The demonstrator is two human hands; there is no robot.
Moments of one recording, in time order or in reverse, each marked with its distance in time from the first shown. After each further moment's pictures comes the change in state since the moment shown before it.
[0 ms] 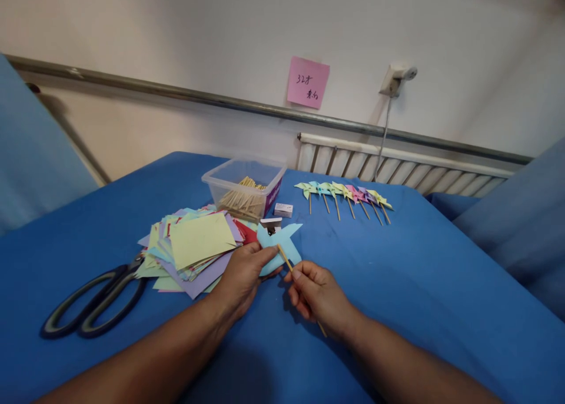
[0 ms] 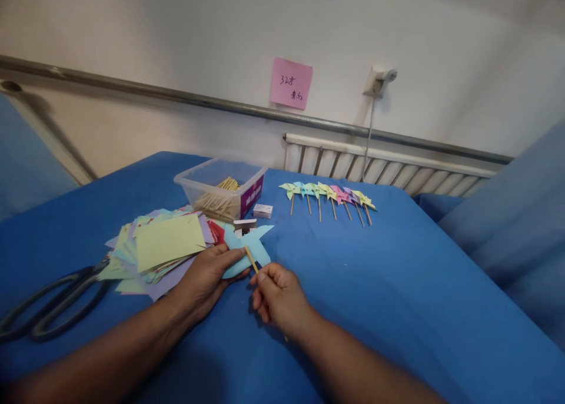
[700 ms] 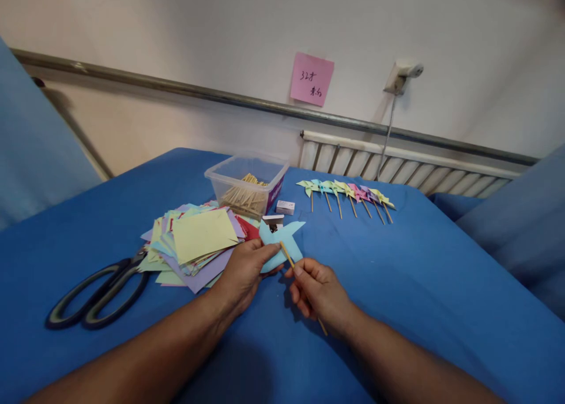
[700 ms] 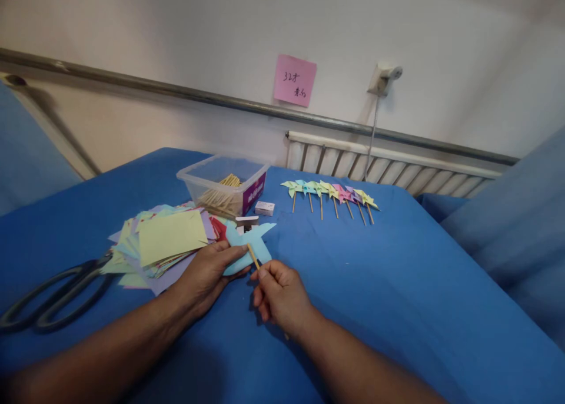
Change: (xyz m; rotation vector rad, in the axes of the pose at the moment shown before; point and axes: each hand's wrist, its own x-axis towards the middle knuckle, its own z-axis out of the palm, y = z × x) left_hand 0.000 0.001 -0.001 0.016 -0.009 -0.002; right_hand -0.001 -0.001 0.001 -0.037 0.017 0.006
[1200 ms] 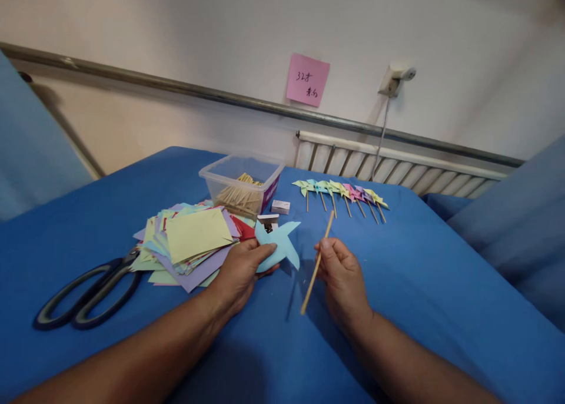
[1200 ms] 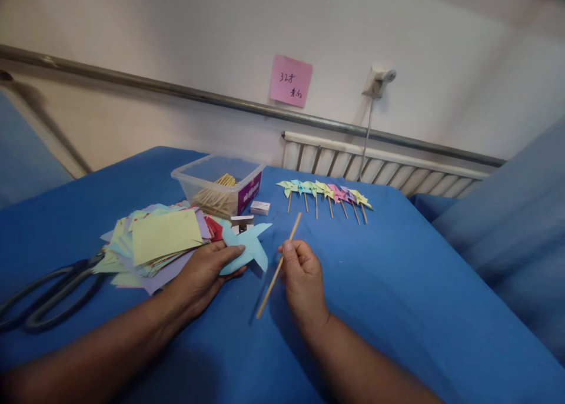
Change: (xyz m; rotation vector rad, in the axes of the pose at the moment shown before) left_hand 0.000 -0.002 0.003 -0.039 0.063 -0.026; right_hand -0.009 -0.022 -0.015 0.134 0.411 -0.328
